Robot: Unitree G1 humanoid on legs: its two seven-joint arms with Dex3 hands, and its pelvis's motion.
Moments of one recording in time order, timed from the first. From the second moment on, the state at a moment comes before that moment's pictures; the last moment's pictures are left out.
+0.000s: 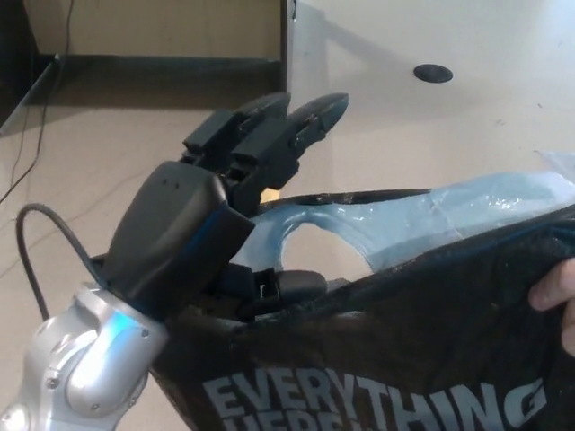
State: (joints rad) left_arm -0.31 0.37 -0.18 -0.45 0.56 -0.11 -0.13; right_arm -0.08 -0.48 0.16 1.16 -0.31 -0.41 -0.06
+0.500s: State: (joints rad) left_arm -0.29 0.35 -0.21 -0.42 0.62 -0.11 -0.11; right_arm -0.09 -0.48 0.16 1.15 -0.31 -0.40 -0.05
